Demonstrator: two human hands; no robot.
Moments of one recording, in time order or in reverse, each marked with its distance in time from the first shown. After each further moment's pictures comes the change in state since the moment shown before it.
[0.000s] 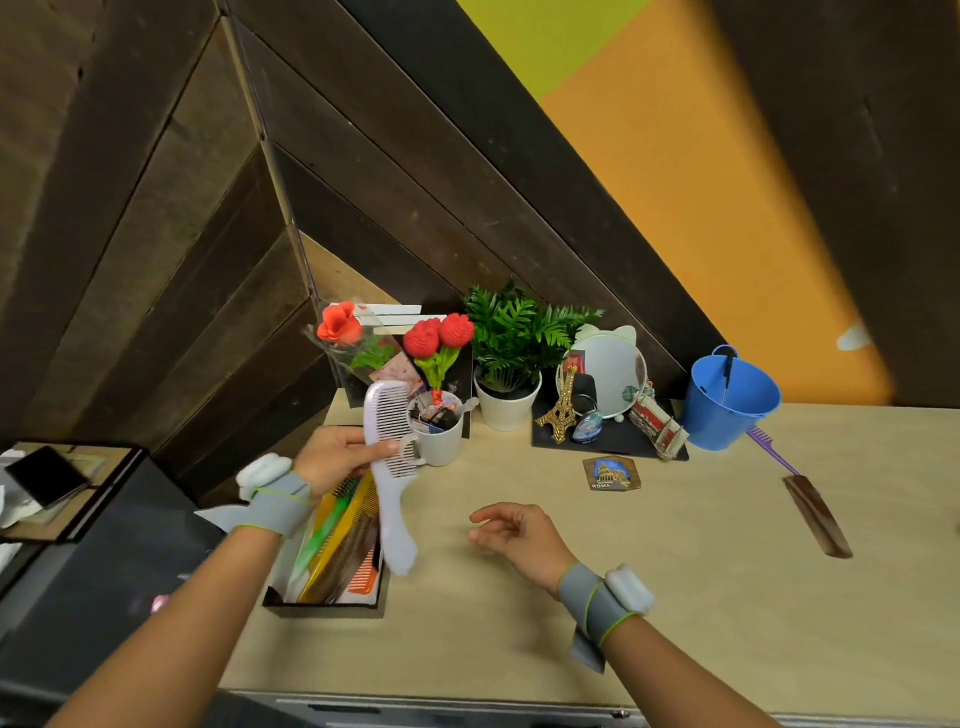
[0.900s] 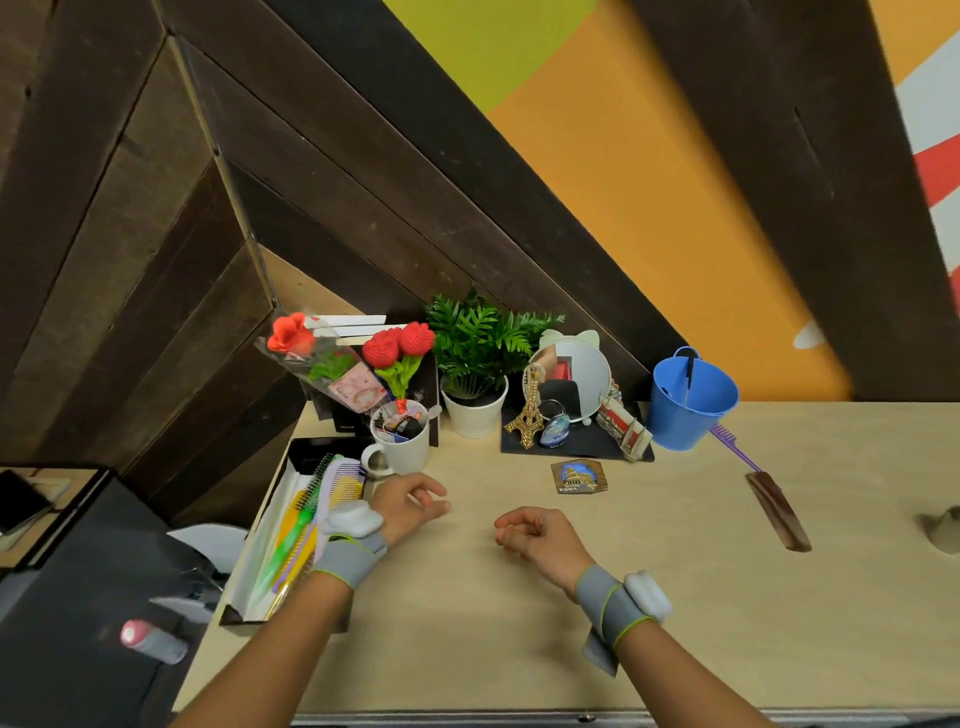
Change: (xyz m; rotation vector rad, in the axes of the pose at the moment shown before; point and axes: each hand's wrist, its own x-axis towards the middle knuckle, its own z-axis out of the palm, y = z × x) left_hand 0.001 -0.022 0.115 0.395 -0.053 0.090; right_hand -0.018 0.017 -0.064 0.004 0.098 0.089
